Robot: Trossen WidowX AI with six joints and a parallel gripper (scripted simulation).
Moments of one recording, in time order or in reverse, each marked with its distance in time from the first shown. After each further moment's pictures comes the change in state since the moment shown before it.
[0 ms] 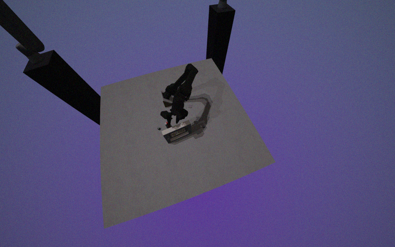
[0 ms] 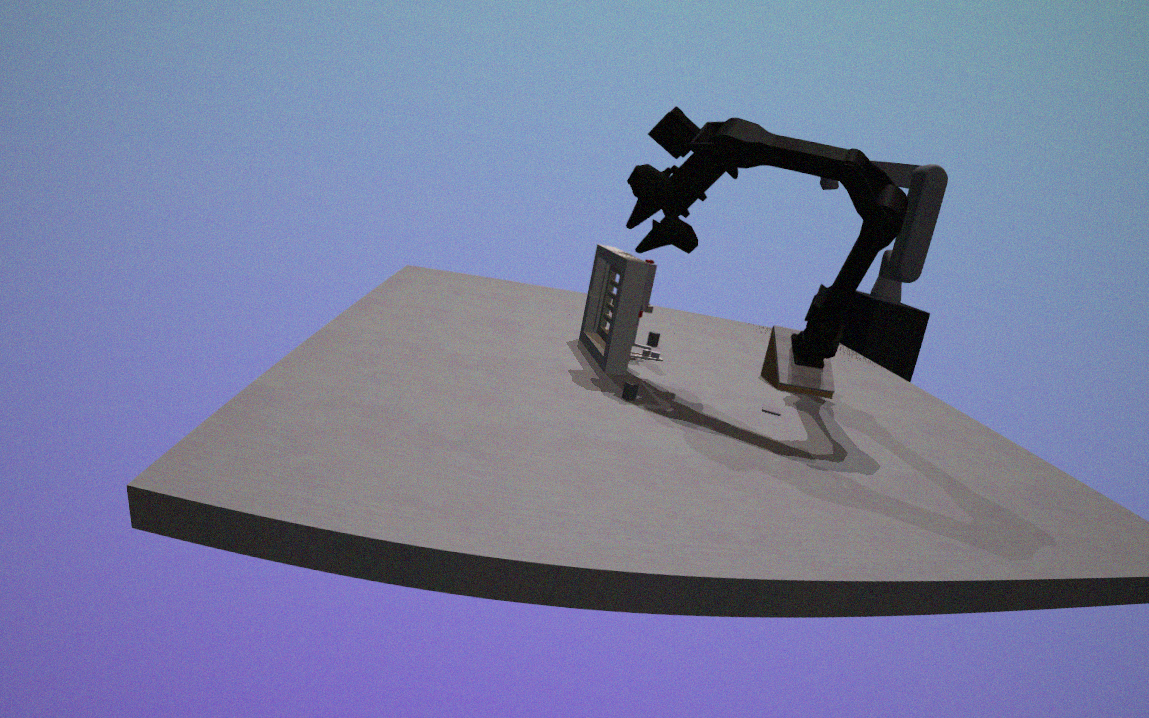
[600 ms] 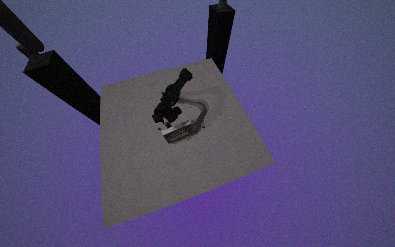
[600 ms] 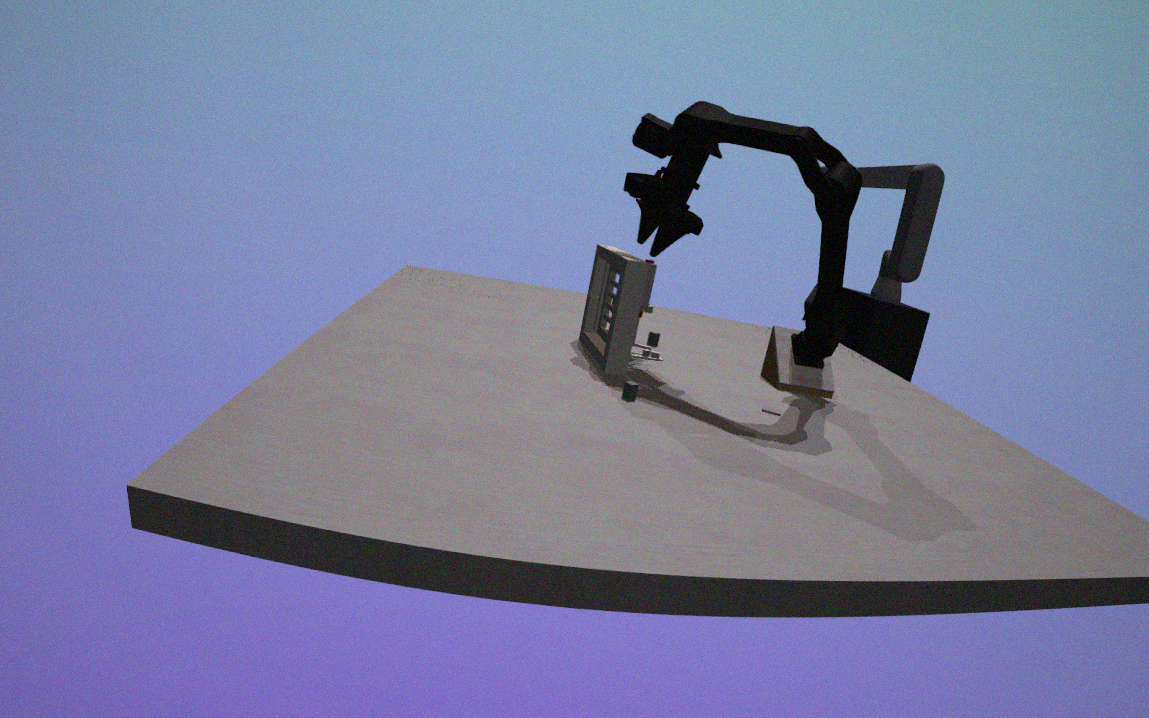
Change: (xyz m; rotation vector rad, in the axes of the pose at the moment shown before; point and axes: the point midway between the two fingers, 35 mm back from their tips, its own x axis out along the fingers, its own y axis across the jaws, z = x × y) arm 0.012 -0.020 -0.039 0.127 0.166 0.335
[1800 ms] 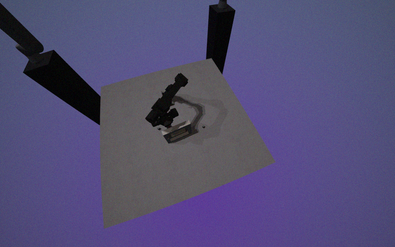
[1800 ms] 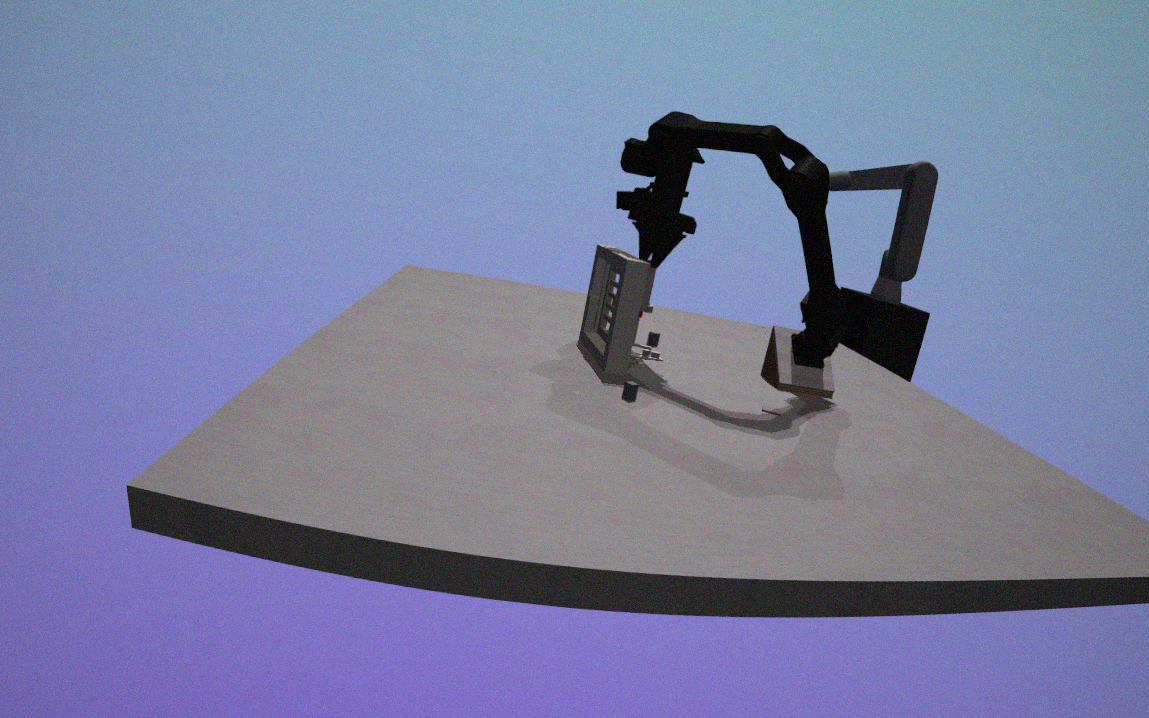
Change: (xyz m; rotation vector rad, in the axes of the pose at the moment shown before) arm 0.026 -0.006 -0.014 0.107 0.077 0.241
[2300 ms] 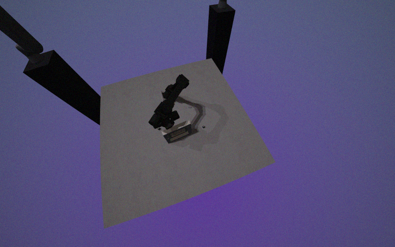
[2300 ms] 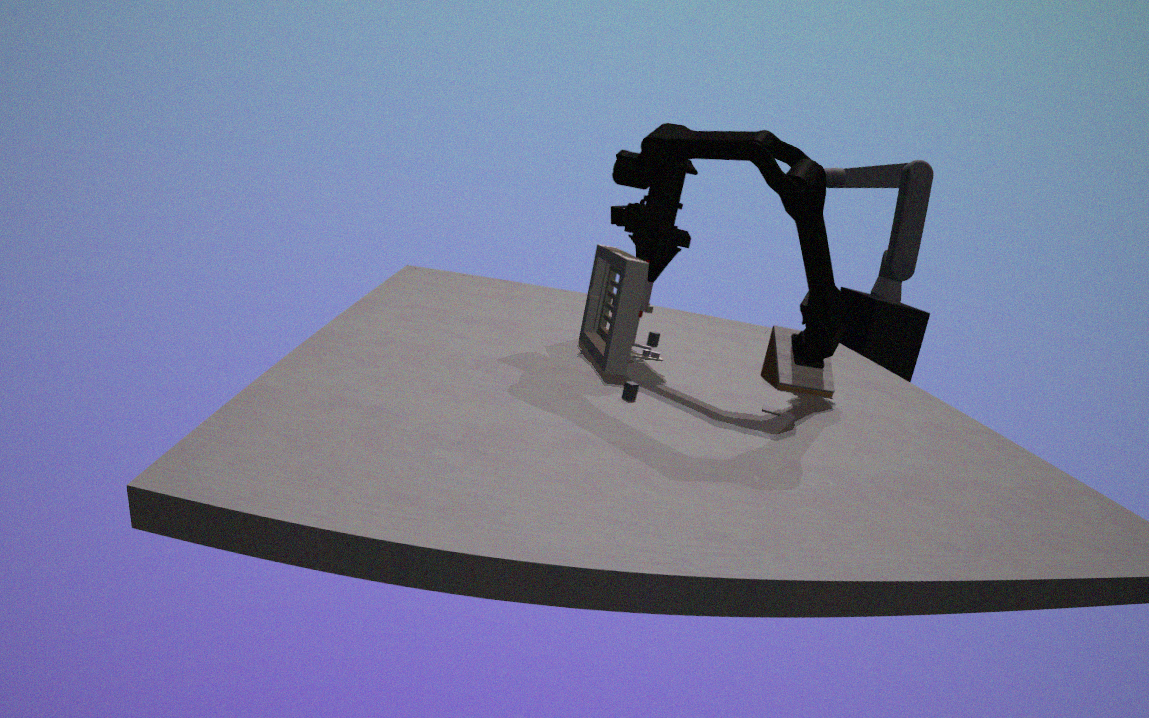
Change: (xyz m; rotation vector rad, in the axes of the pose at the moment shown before) arm 0.025 0.000 -0.001 0.016 0.054 -0.016
